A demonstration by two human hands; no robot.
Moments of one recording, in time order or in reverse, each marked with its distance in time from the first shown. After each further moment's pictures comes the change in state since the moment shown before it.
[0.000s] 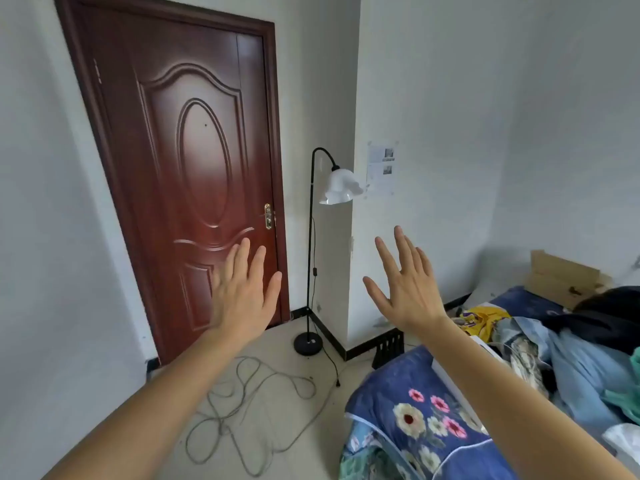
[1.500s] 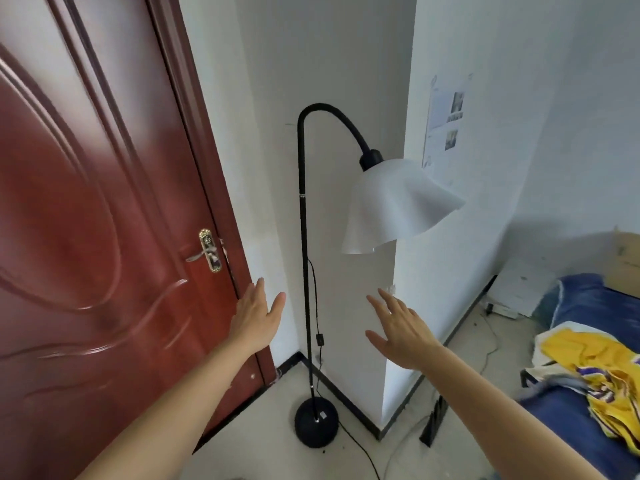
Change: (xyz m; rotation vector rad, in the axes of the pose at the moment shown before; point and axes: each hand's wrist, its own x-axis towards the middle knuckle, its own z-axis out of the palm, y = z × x) left_hand 0.606 -0.231 0.664 -0.410 -0.670 -0.156; right_hand 0.497 0.138 0.642 0.068 -0.627 0.265
